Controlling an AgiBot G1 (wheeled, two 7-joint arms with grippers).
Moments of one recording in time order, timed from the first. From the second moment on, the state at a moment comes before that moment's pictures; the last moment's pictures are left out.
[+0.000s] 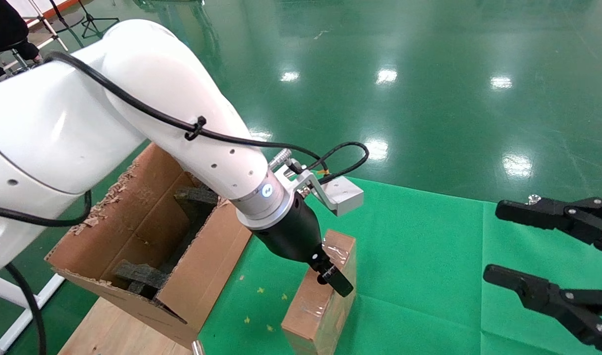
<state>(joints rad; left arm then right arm) -1.86 1.07 1.24 -1.31 1.65 1.52 -1.65 1.08 -0.58 -0.34 1.25 -0.68 -1.46 0.15</state>
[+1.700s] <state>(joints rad) -2.00 0.57 1.09 -0.54 1.73 1.30 -0.64 1.08 -0.58 -0.34 1.25 -0.68 -1.46 0.15</state>
